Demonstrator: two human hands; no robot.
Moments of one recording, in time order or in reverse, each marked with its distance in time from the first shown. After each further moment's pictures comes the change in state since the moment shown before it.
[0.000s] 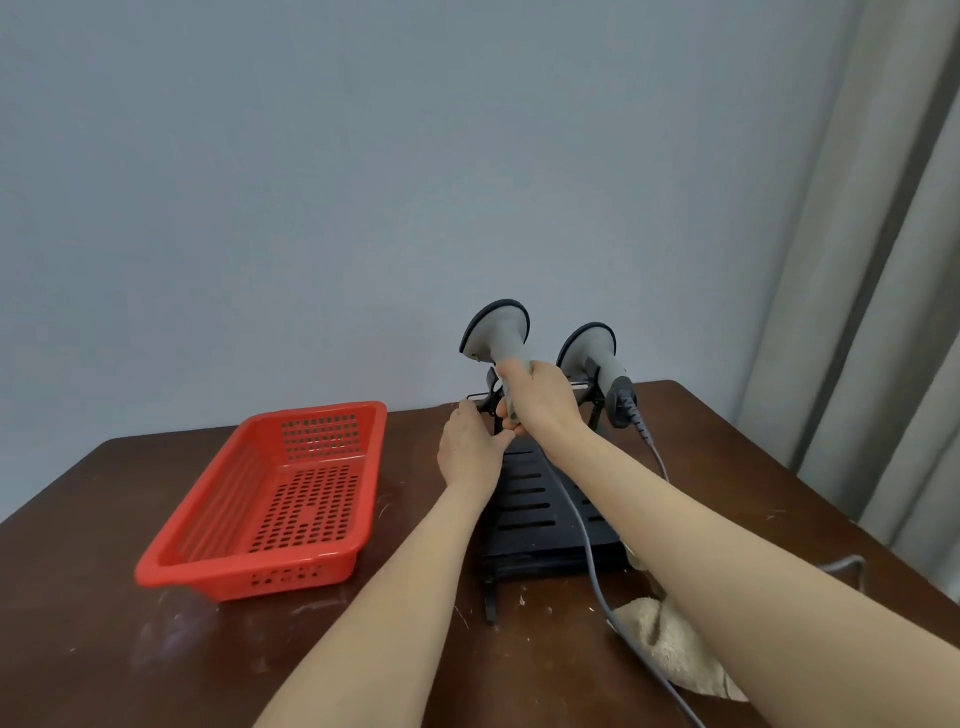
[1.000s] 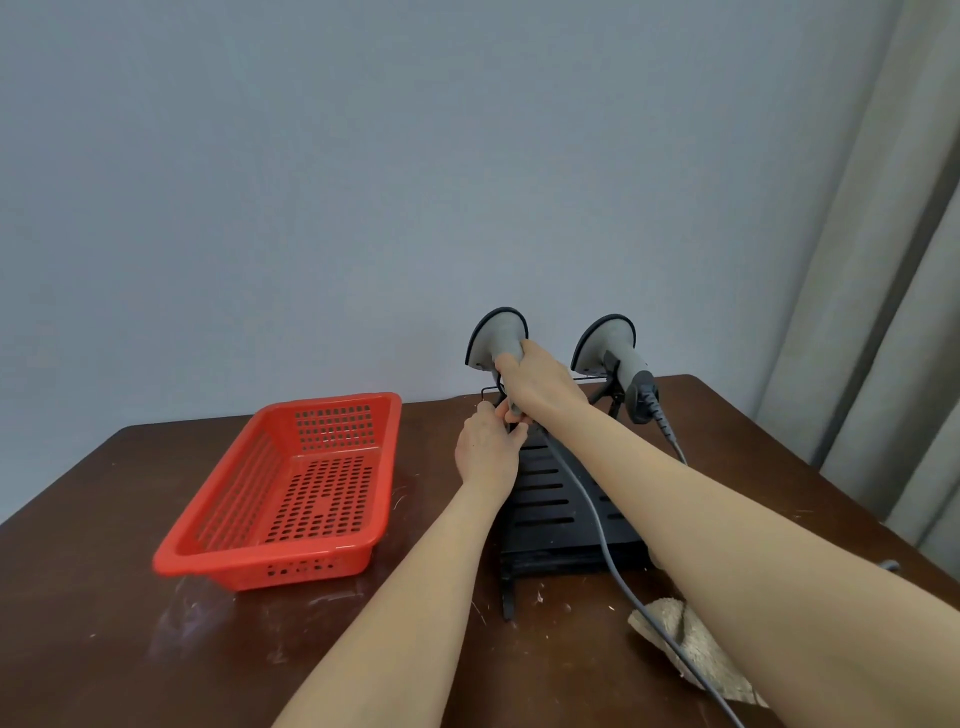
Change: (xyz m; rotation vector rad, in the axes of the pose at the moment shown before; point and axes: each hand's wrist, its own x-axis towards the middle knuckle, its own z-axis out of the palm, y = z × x) left_hand -0.004 -0.003 0.000 -0.009 -0.050 0.014; right_hand 0.022 -0.008 0.019 -0.414 -0.054 -0.017
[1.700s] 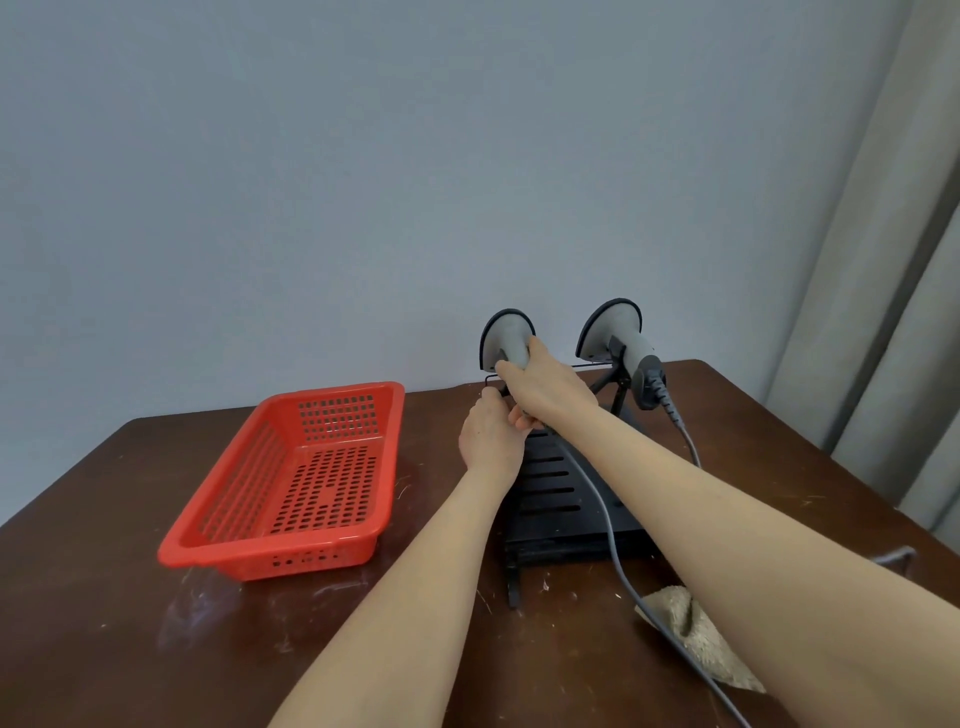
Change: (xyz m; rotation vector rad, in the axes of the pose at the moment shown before) left_hand 0.005 -0.001 0.002 0.043 -0.028 0.004; right_hand 0.000 0.017 0.005 -0.111 -0.053 0.029
